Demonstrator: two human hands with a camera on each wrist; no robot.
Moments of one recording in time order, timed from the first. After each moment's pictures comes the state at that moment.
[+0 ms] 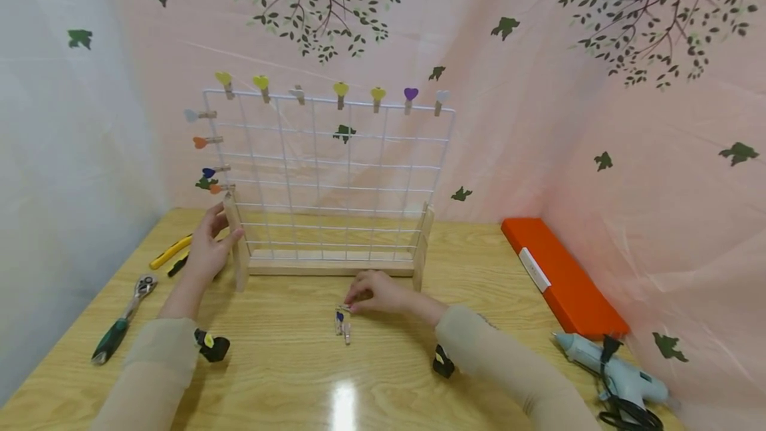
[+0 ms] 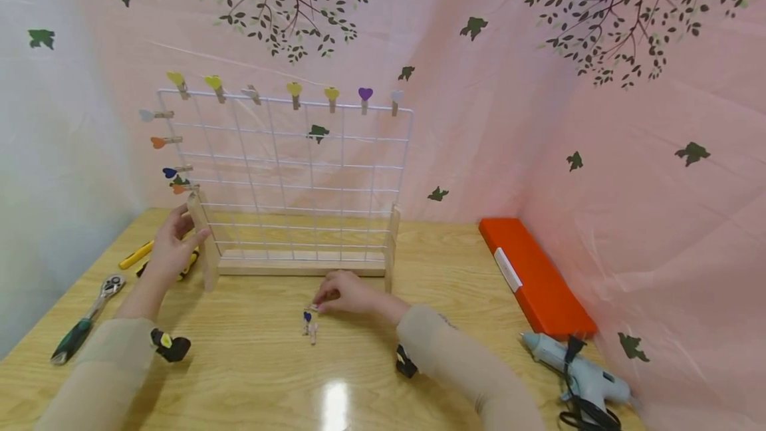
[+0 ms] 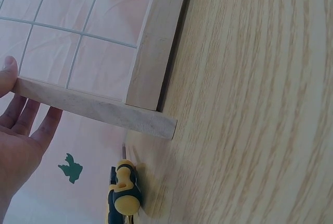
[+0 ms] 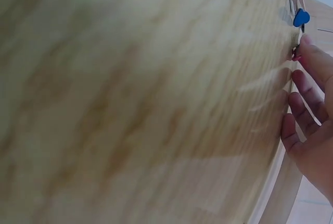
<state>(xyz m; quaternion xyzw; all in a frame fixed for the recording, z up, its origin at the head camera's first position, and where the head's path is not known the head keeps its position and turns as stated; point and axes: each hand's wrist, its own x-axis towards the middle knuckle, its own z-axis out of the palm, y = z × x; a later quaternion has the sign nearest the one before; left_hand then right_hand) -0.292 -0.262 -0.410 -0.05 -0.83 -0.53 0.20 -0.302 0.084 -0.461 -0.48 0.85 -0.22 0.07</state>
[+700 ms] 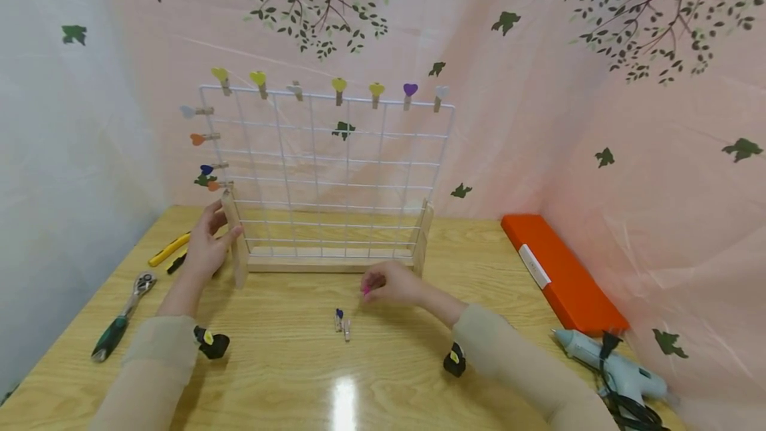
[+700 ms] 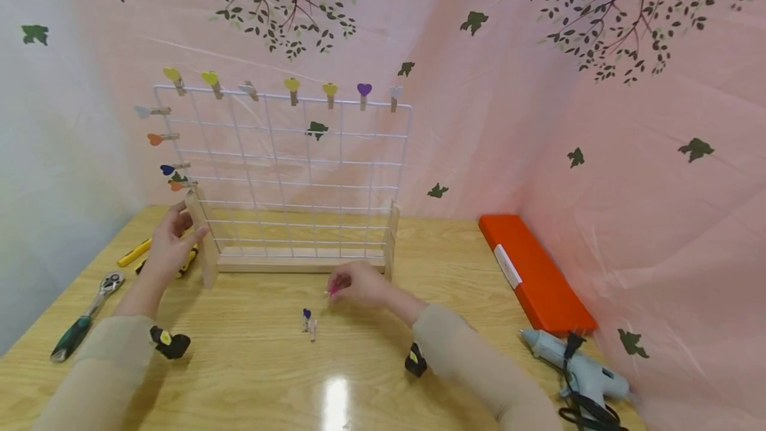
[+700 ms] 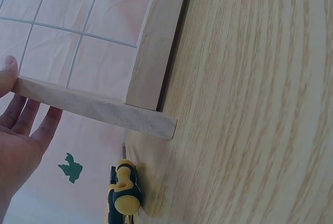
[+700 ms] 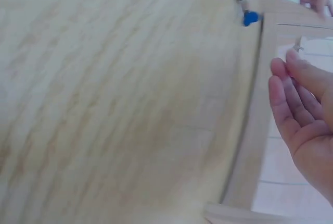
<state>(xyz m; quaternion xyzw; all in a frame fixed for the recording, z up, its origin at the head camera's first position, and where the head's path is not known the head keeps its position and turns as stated) -0.291 -0.261 -0.408 -0.05 -0.82 -0.53 0.19 -0.293 0.102 -0.436 -0.35 0.86 -0.36 0.14</state>
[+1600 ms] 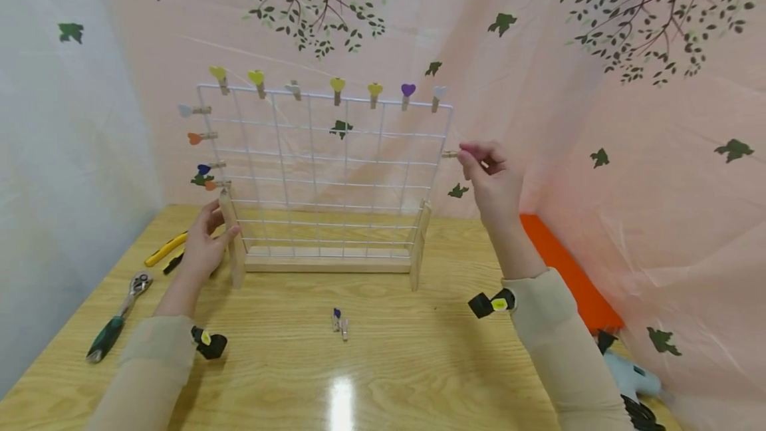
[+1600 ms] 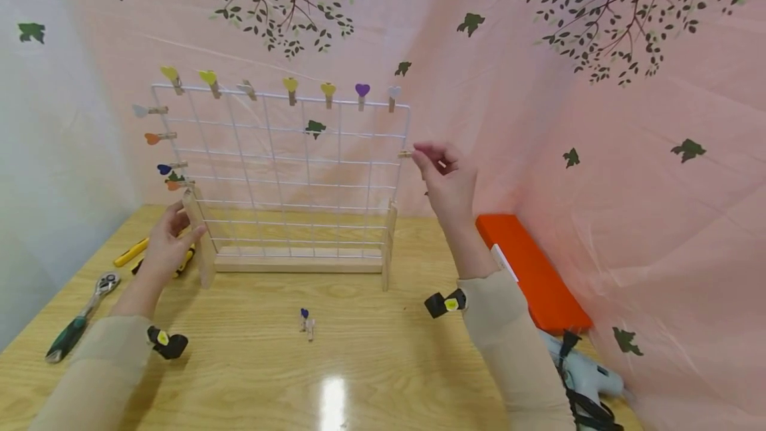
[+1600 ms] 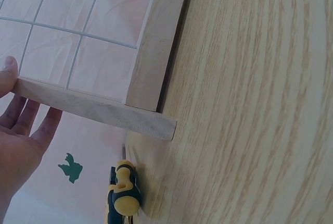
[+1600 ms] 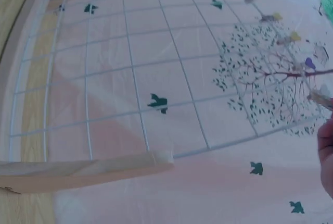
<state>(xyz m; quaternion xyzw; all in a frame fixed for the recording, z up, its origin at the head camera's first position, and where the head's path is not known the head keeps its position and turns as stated) -0.291 -0.261 -0.410 -0.04 -0.83 -0.53 0.18 -0.291 0.178 -0.252 -0.25 0.63 -0.65 -0.33</state>
